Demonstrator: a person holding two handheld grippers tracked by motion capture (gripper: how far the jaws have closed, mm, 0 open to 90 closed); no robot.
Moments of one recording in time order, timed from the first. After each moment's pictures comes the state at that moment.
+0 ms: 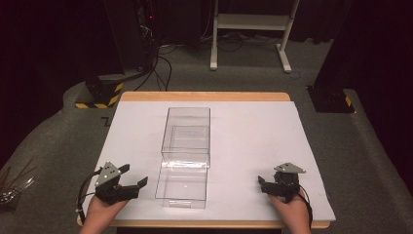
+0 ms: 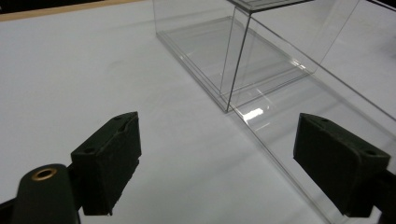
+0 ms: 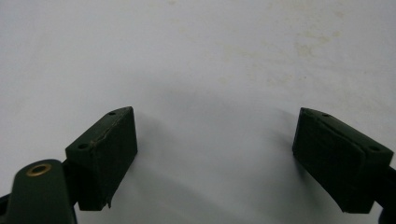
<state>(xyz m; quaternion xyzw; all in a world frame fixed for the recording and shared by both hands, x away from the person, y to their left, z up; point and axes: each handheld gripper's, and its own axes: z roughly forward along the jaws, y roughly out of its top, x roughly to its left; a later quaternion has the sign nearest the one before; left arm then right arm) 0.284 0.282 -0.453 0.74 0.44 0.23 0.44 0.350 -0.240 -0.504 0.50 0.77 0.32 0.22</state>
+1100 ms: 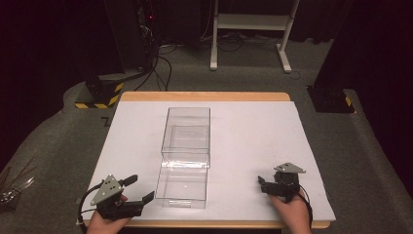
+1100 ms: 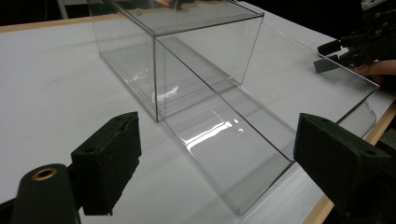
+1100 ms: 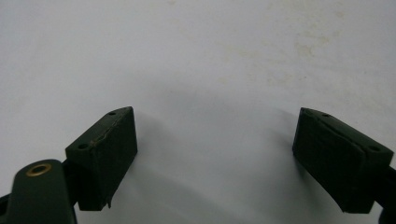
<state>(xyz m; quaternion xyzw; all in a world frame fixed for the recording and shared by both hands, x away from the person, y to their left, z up) 0.244 0.260 -0.439 0.74 0.40 0.19 0.50 0.350 -0.240 -0.504 0.50 0.77 0.32 0.21</state>
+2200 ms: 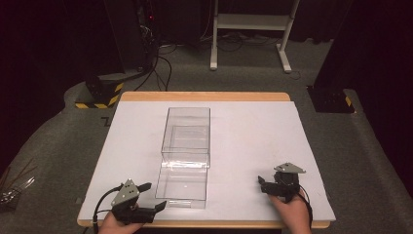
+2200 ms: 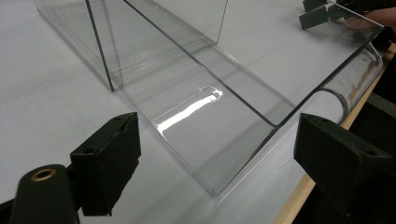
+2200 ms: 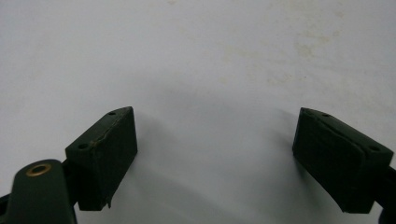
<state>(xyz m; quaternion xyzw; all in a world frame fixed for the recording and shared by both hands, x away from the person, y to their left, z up) 0.250 0.235 -0.466 0.79 0.38 0.14 0.47 0.350 -0.240 -0.504 0.50 0.77 0.32 0.22</state>
